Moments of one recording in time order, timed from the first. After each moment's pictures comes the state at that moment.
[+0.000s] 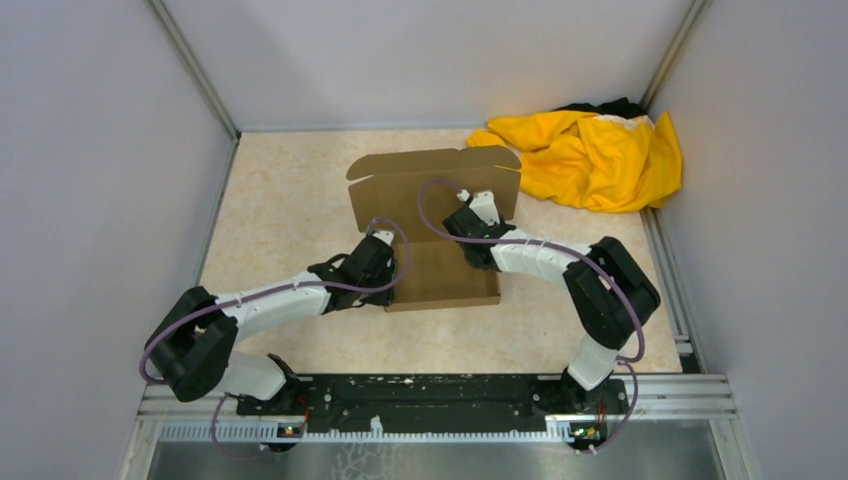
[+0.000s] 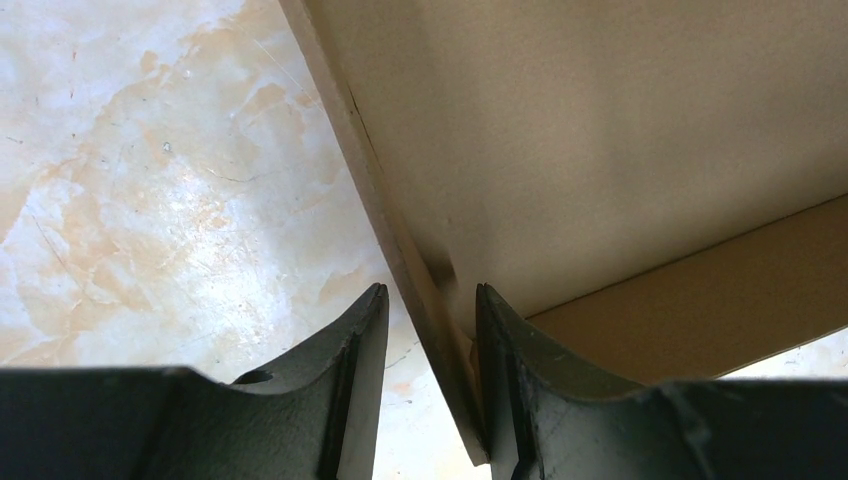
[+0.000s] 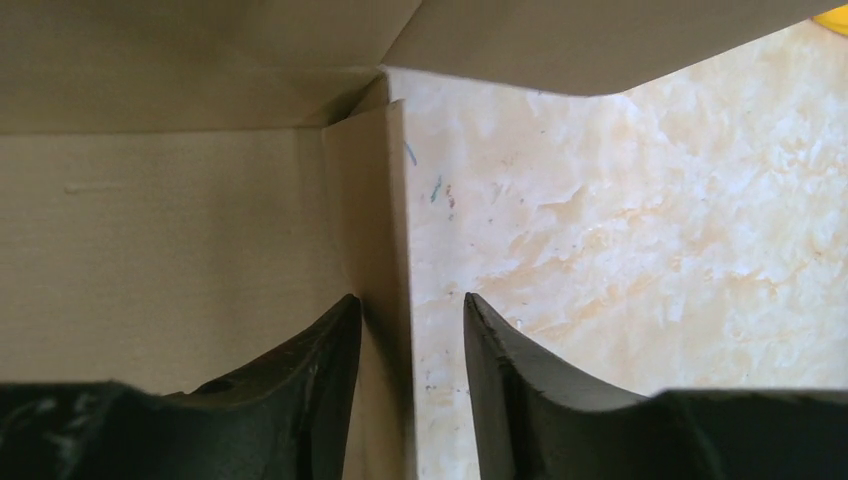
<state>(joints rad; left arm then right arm) -0.78 1.38 0.68 -0.25 -0.19 -0.48 0.72 1.71 1.01 -0.42 0.70 0.39</state>
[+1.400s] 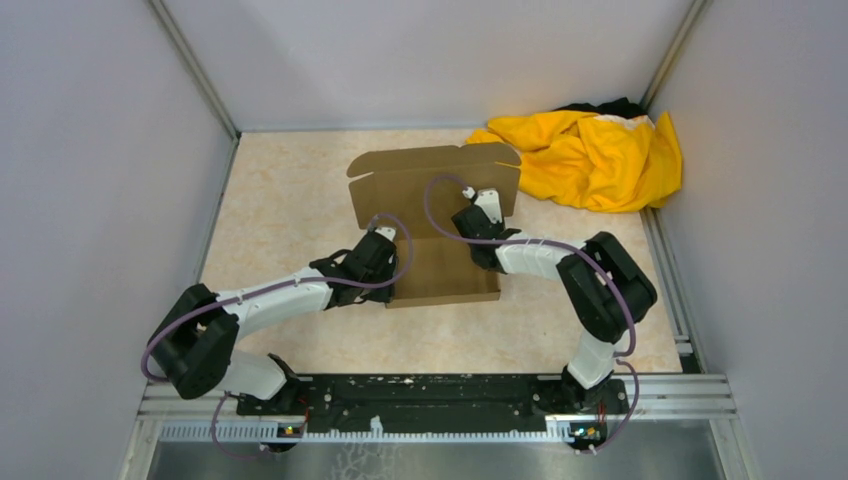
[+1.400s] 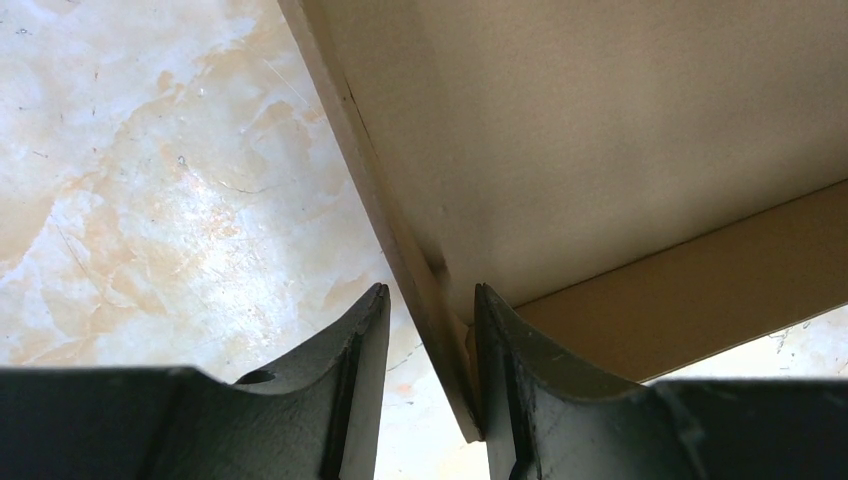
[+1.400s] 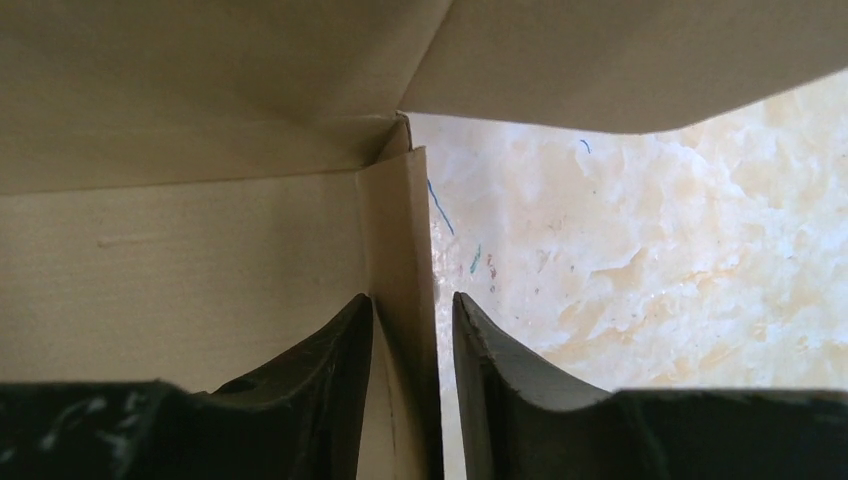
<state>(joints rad) -0.78 1.40 0.73 -0.29 -0.20 -0.47 0.65 1.72 0.93 -0.15 0.61 0.36</state>
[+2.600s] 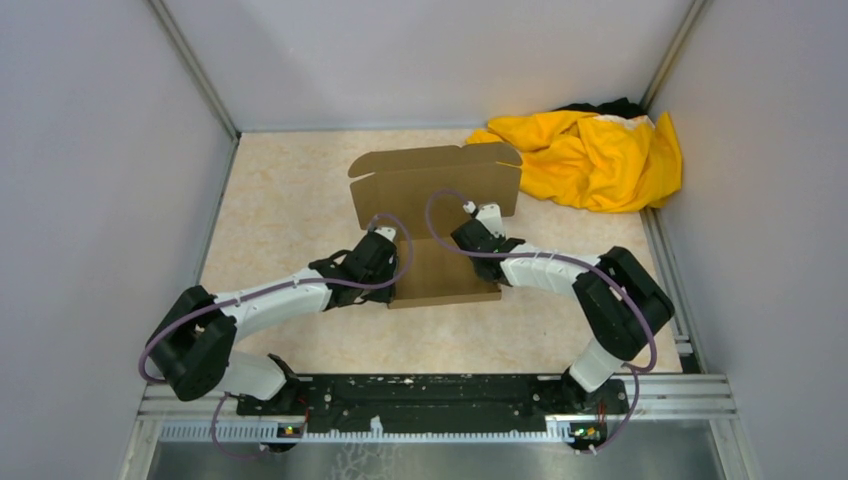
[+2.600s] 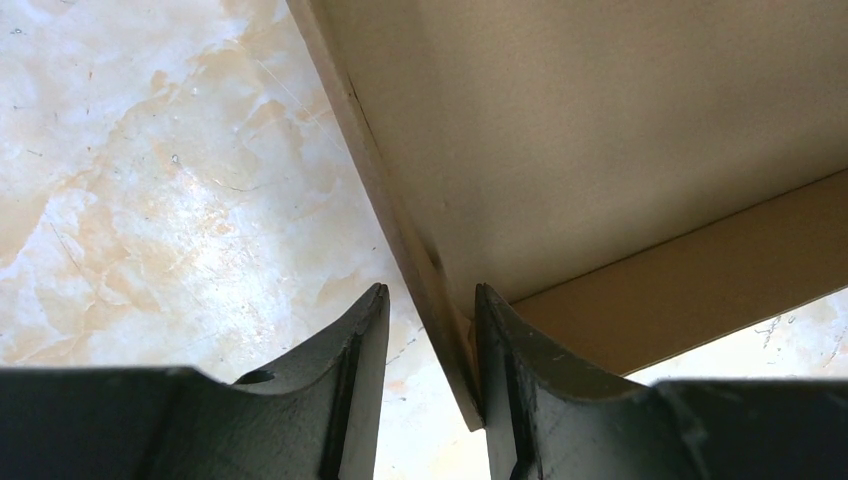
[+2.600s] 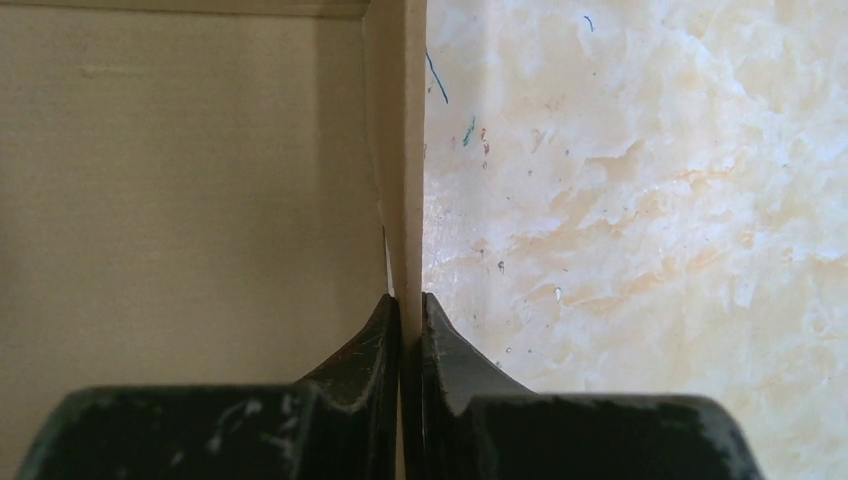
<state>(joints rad) -0.79 1.39 0.73 -0.29 -0.20 -0.48 0.71 1.60 0.85 -0.31 0.59 0.41</state>
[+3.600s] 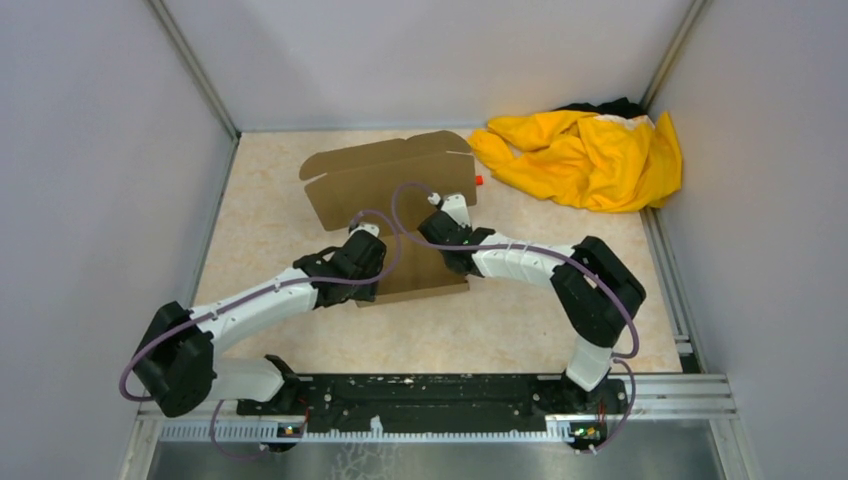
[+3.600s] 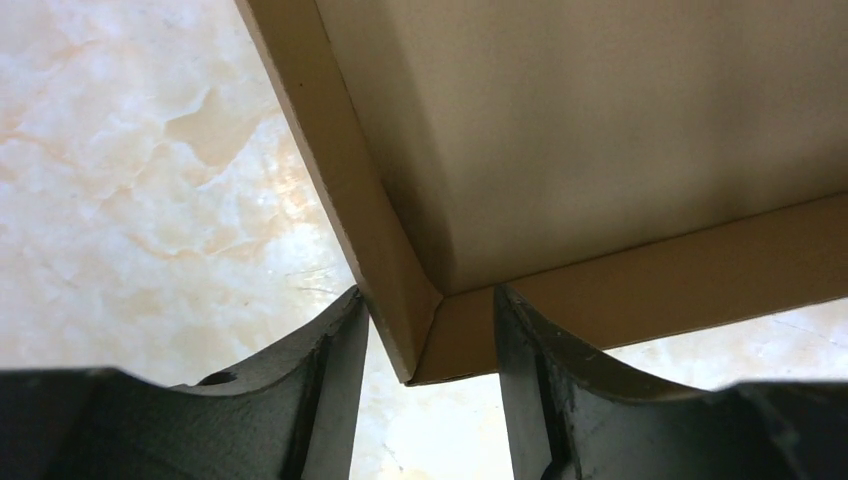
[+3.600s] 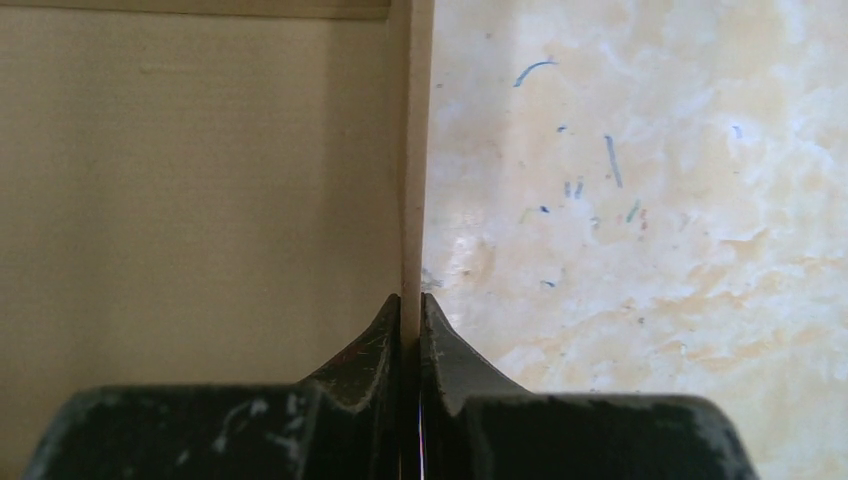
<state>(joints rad) -0.77 1.30 0.77 -0.52 -0.34 -0.46 0.83 1.73 1.08 -0.37 0.57 0.44</state>
